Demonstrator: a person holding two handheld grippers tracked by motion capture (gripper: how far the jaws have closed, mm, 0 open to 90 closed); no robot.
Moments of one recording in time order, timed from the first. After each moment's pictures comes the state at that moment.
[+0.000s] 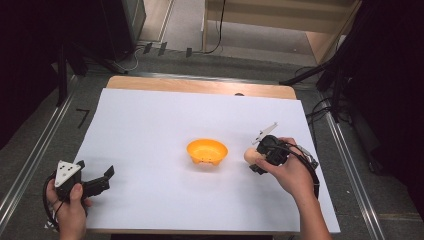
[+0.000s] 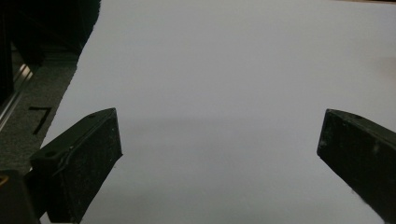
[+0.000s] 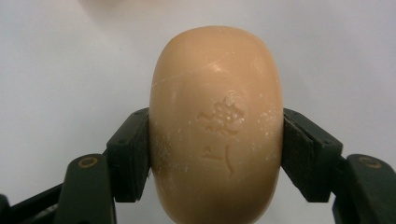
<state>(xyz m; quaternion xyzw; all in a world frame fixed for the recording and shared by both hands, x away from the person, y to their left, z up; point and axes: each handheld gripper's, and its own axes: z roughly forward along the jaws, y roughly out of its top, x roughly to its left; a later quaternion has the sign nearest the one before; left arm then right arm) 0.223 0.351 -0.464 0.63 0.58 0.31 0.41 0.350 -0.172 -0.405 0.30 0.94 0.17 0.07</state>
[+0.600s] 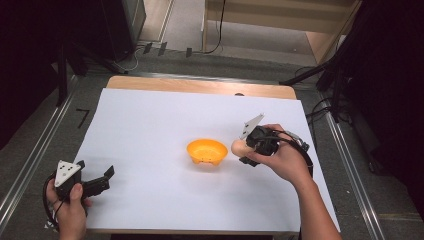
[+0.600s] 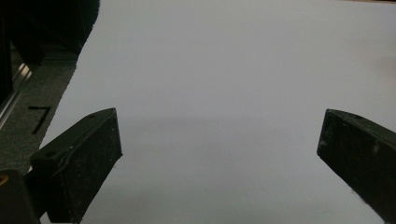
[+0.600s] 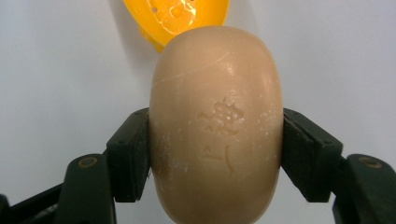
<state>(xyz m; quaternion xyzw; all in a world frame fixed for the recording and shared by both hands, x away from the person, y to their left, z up) 0.223 0.351 -0.464 0.63 0.58 0.30 0.41 0.366 -0.141 -0.380 0.17 0.96 0.20 0.07</state>
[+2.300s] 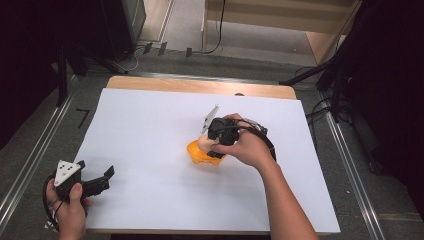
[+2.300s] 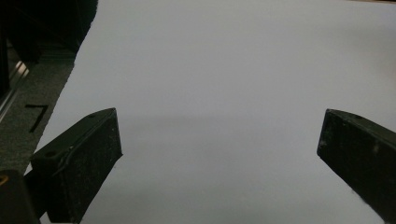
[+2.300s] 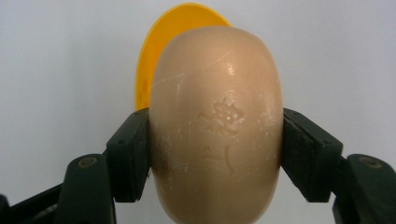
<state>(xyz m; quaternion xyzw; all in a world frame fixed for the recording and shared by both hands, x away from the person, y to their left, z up) 0.224 0.352 -0.464 0.63 0.58 0.30 0.41 0.393 -0.042 -0.382 0.08 0.98 0.20 0.05</state>
